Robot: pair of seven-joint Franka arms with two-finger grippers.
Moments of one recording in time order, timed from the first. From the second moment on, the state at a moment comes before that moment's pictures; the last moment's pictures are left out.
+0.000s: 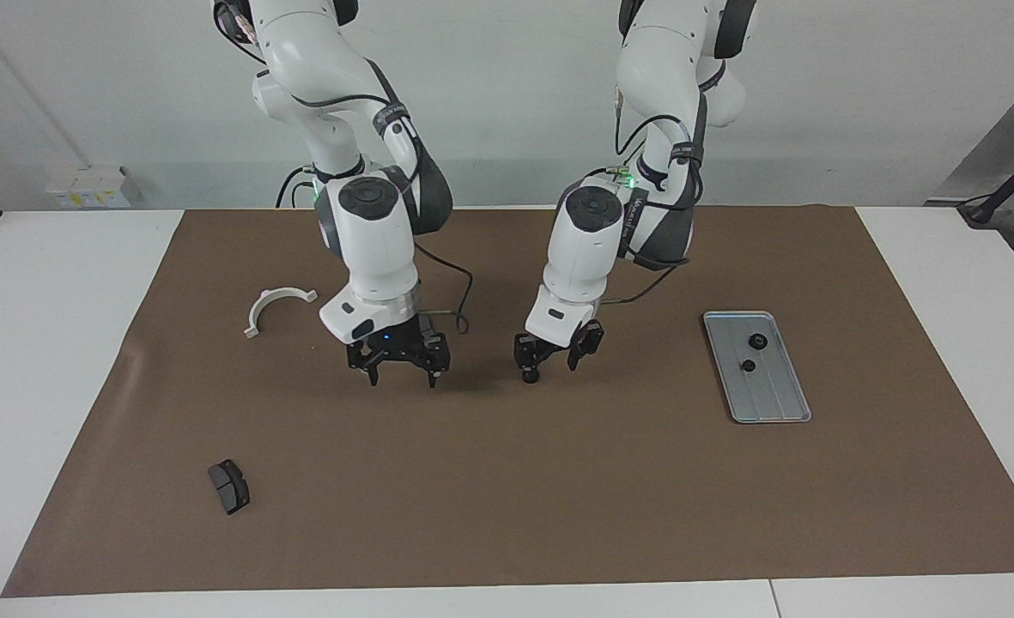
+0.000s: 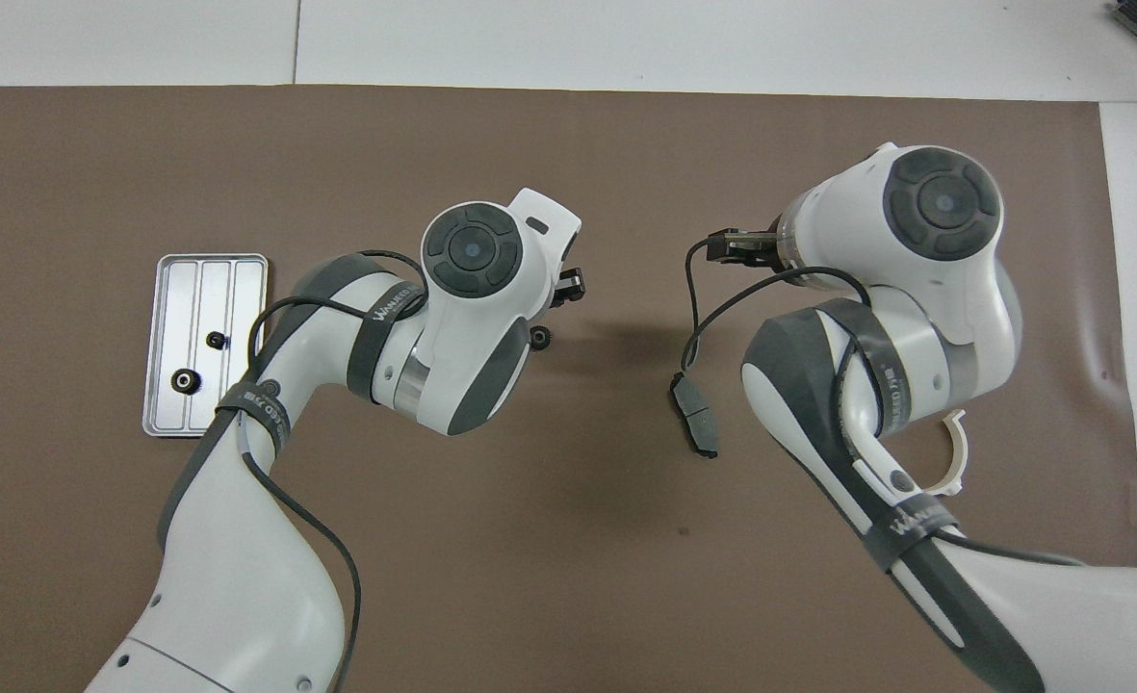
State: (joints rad) left arm -0.76 0.49 0.17 -1.61 -0.11 2.23 -0.71; right arm 0.20 0.25 0.07 -1.76 -0.09 2.19 0.41
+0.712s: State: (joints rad) left arm -0.80 0.56 0.17 -1.67 -0.09 2.29 -0.72; right arm 0.01 0.10 0.07 -1.66 -0.01 1.91 0.17
